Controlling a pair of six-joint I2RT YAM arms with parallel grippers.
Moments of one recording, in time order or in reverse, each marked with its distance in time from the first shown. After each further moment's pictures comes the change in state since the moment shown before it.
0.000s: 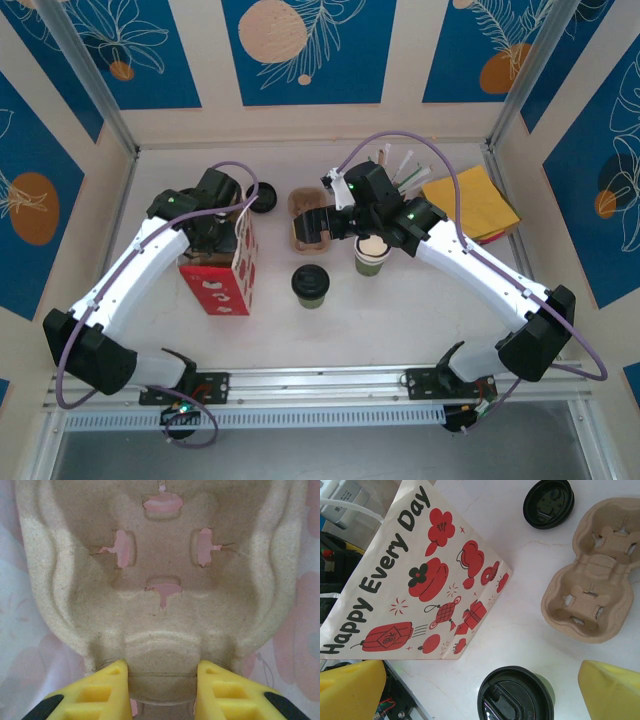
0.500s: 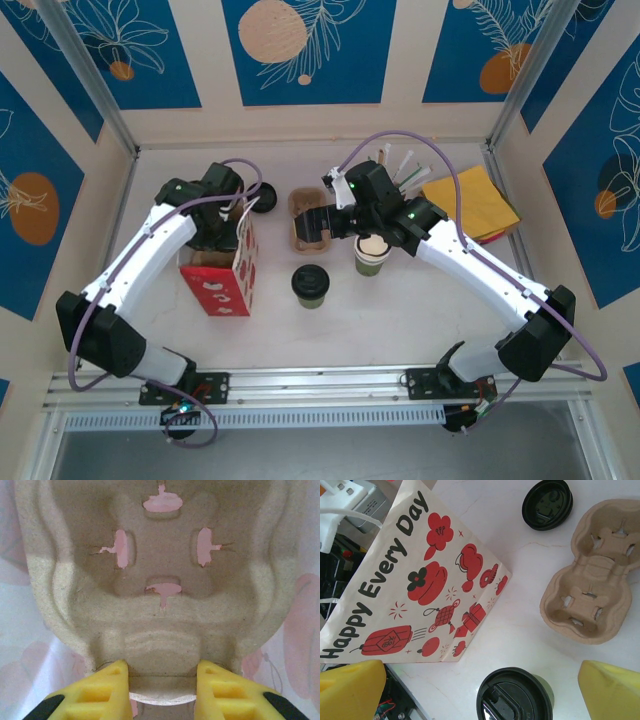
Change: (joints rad) left arm 0.026 0.093 0.062 -0.077 0.056 0.023; right arm -0.008 0.000 -0.002 0.003 -0.005 0.000
